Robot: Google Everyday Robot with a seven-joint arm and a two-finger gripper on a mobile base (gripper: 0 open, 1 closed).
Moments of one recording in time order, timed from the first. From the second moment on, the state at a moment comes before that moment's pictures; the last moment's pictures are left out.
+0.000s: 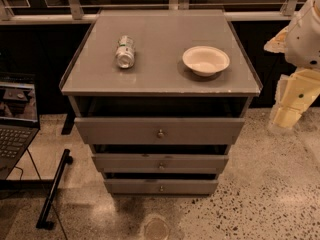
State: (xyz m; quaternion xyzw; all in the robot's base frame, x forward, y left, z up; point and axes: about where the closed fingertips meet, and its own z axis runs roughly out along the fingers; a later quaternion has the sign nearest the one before) arm 0.438 -0.217 0.976 -0.60 0.78 -0.03 0.16
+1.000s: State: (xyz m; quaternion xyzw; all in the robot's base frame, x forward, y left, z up) arm 0.435 -0.205 0.938 -0.52 0.83 0.04 0.22
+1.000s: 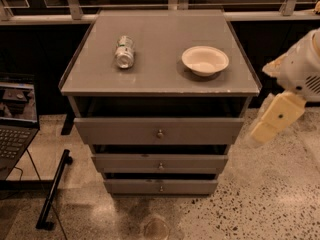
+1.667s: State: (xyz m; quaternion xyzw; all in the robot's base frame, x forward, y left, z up) arm 0.457 -0.172 0.872 -0.33 0.88 0.16 0.29
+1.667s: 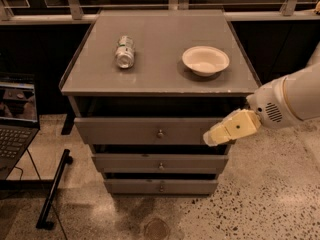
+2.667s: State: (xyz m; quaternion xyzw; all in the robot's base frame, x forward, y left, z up) arm 0.473 -0.174 0.881 -0.32 0.88 0.15 0.33
